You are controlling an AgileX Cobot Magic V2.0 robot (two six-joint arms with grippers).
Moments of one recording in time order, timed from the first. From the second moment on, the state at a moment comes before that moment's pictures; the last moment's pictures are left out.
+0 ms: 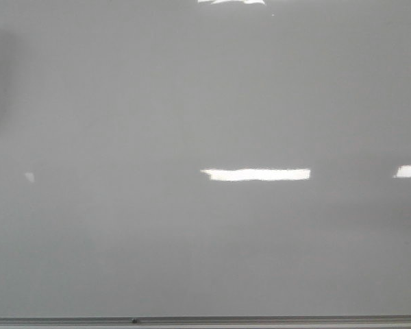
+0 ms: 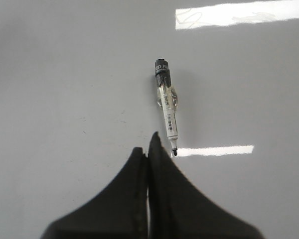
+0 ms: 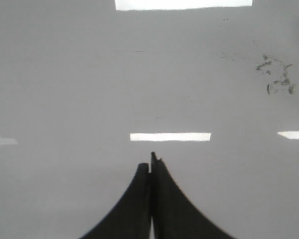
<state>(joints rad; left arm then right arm) -0.02 -0.01 0.01 -0.15 0.01 0.17 -0.02 -0.01 0.03 -0.04 0.01 0.10</state>
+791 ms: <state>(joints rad) -0.02 -0.01 -0.18 -0.15 0.07 0.17 -0.02 -0.01 -0.19 -0.04 0.05 0.10</state>
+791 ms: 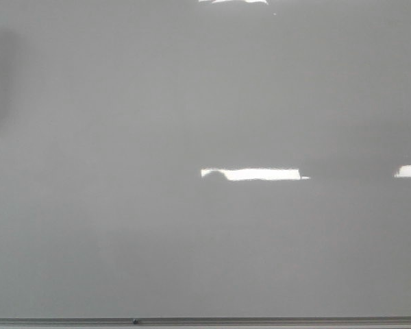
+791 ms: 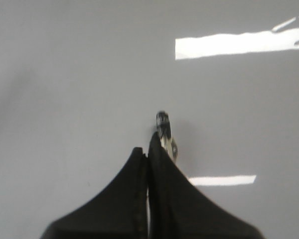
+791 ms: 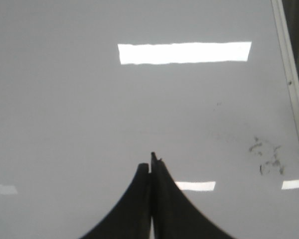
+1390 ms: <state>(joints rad) -0.02 0.40 -0.73 -0.14 0.53 0.17 -0.02 0.42 -0.69 -0.04 0.53 0.10</state>
